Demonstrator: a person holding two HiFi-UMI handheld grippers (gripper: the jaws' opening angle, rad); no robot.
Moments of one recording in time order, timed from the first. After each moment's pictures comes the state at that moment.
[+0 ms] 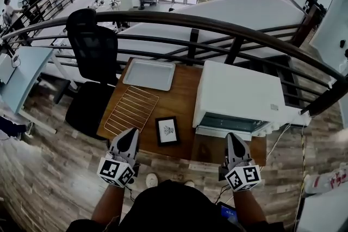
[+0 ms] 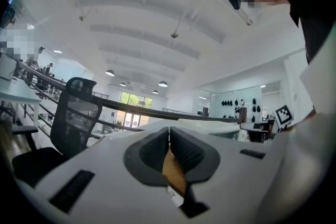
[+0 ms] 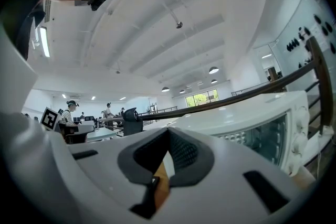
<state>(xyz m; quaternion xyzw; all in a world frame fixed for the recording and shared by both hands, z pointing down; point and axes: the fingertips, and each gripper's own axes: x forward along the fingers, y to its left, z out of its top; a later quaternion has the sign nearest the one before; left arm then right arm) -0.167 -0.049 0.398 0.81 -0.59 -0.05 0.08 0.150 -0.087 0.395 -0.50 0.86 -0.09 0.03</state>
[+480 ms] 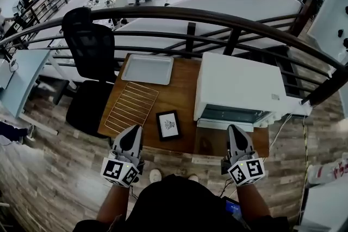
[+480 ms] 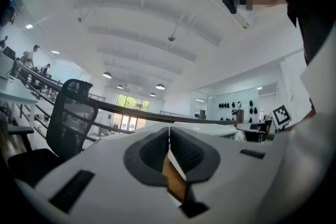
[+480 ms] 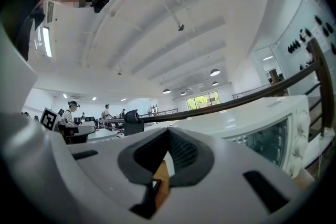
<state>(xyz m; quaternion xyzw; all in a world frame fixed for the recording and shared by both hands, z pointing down) -0.155 -0.043 0.388 0.81 -0.58 -0.06 0.06 0.144 -0.081 0.384 -0.50 0.86 -0.08 0.04</state>
